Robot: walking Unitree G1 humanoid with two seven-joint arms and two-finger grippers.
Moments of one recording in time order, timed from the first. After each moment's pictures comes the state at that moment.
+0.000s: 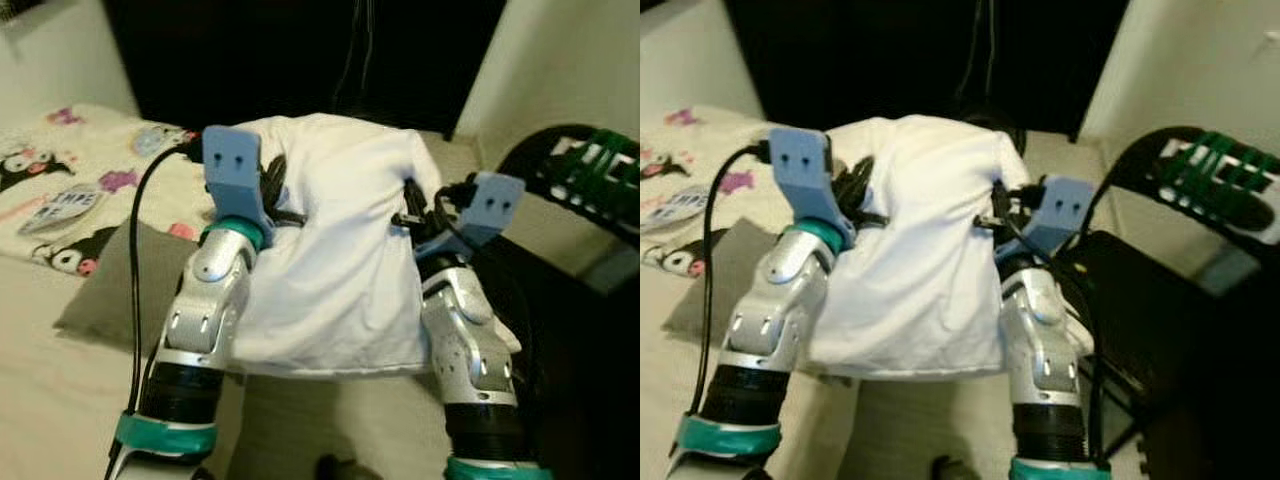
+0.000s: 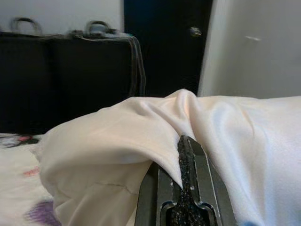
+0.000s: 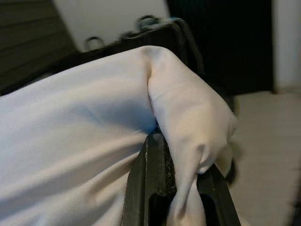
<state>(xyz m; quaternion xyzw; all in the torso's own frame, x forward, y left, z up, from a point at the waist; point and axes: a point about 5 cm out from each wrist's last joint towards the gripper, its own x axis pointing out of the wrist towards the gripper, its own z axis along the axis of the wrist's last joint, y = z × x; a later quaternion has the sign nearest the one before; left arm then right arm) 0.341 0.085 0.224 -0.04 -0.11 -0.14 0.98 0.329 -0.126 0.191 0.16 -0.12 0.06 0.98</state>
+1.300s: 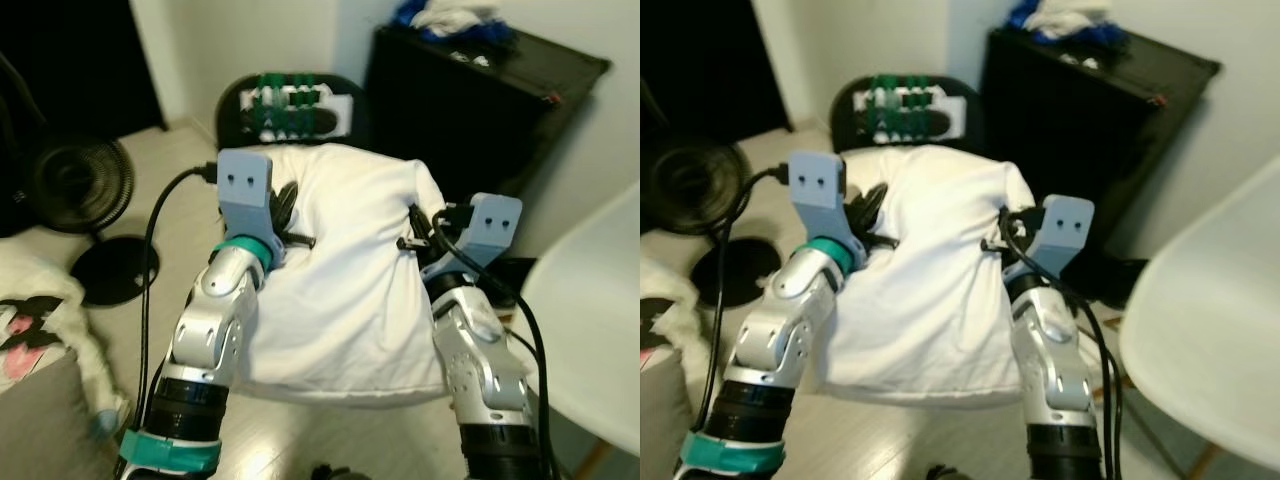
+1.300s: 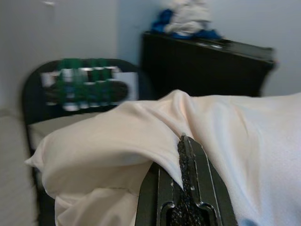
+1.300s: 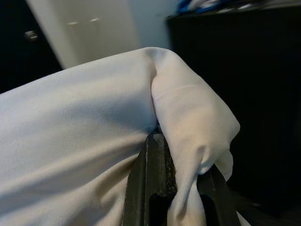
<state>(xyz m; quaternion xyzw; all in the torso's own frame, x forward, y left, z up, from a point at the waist) 0.335 0.080 0.206 -0.05 -0.07 -0.16 0.98 0.320 -0.134 0.177 0.14 -0.09 0.05 0.99</state>
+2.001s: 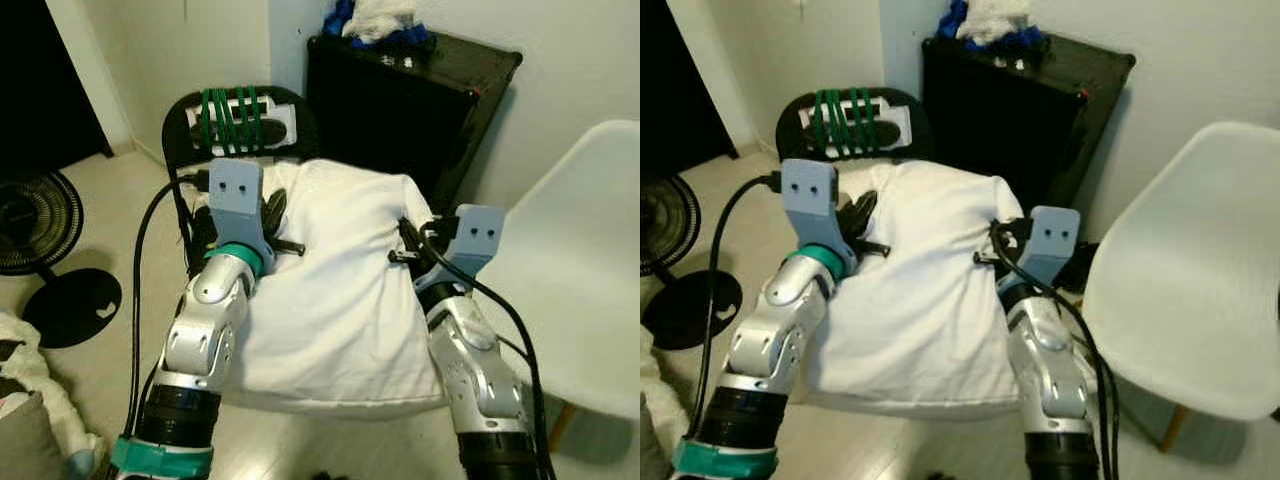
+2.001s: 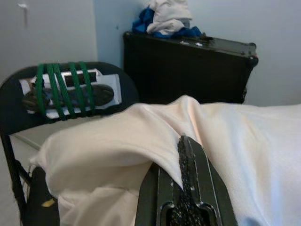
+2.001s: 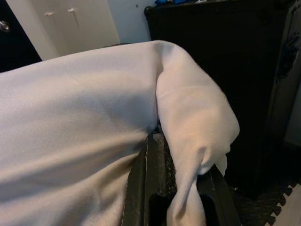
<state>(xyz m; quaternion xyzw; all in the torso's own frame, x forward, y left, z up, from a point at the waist) 0.334 0.088 0.201 -0.04 -0.06 -0.14 0.99 0.319 -0.130 0.162 0.13 -0.05 0.06 0.99</state>
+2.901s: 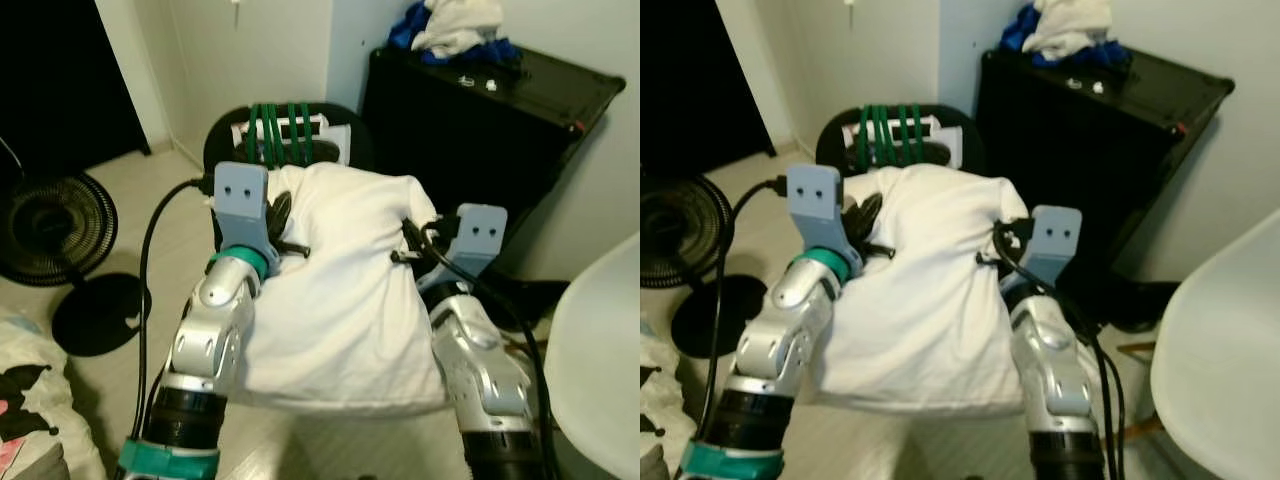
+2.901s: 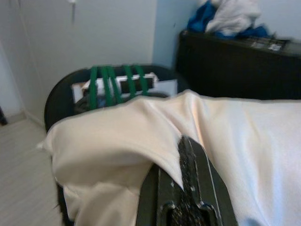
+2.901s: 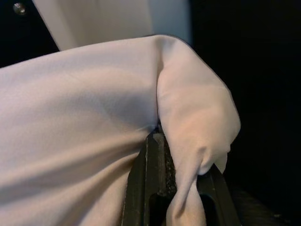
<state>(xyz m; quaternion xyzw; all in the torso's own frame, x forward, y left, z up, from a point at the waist) 0.335 0.092 0.199 -0.03 -0.06 -0.14 0.99 0.317 -0.127 0.160 0.12 -0.05 0.06 0.99</state>
